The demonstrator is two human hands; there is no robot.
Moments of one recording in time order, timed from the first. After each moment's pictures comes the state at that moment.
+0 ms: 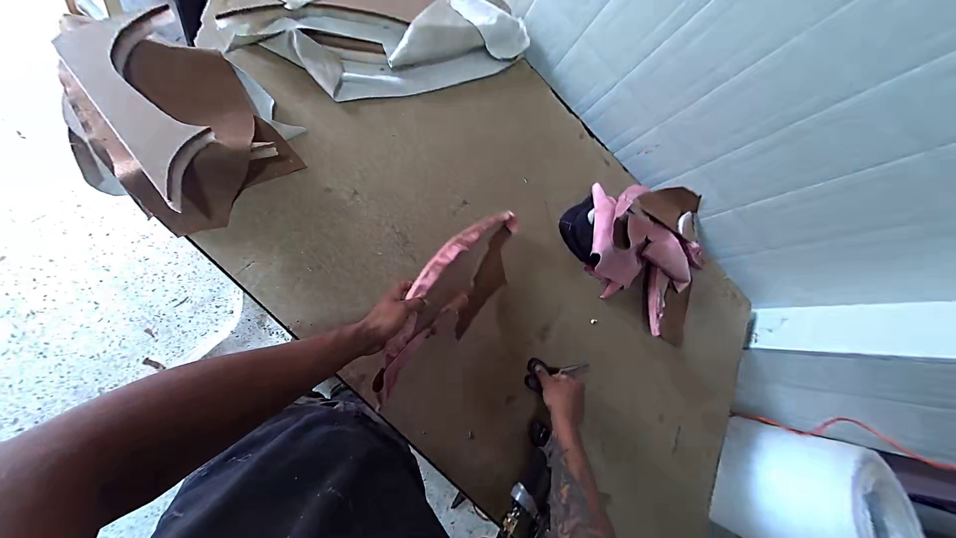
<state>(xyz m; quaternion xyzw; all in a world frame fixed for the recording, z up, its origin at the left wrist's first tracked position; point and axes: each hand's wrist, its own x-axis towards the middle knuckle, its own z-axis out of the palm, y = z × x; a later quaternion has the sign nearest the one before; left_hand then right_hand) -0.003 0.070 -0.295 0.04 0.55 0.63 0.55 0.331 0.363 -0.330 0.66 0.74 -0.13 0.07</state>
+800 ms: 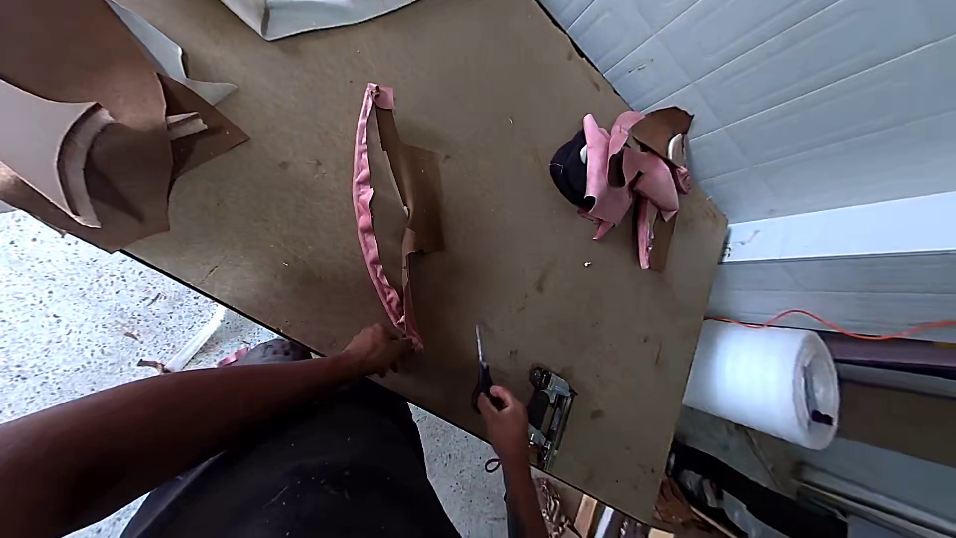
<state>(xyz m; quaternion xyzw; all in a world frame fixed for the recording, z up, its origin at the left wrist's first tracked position) 0.023 0.025 -0.349 0.22 0.66 0.20 0.69 0.337 0.142 -0.302 0.59 0.74 -0.31 0.01</state>
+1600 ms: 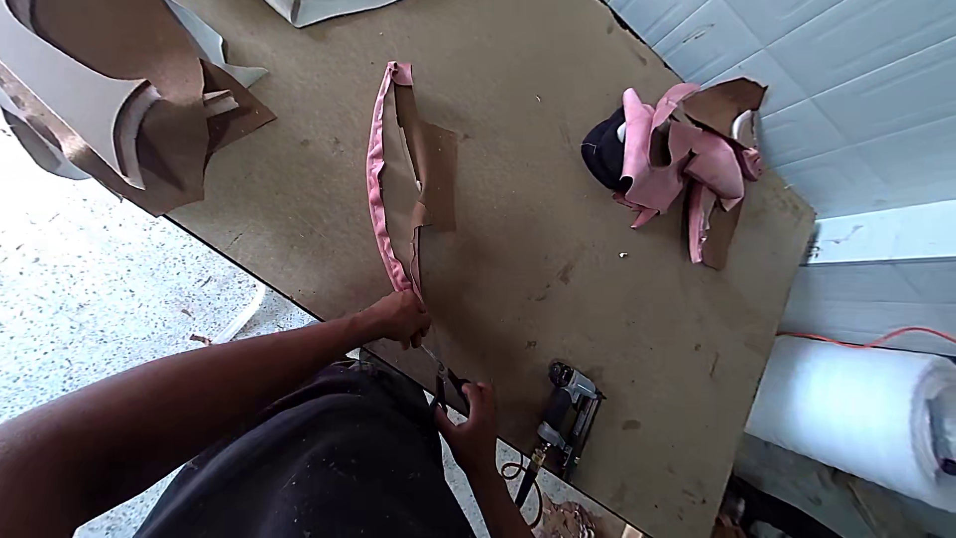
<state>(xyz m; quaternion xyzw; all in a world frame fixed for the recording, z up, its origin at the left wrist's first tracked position) 0.027 0.061 -0.310 0.29 0.66 0.19 0.67 0.350 0.079 -0.348 0.42 0.86 -0.27 -0.06</state>
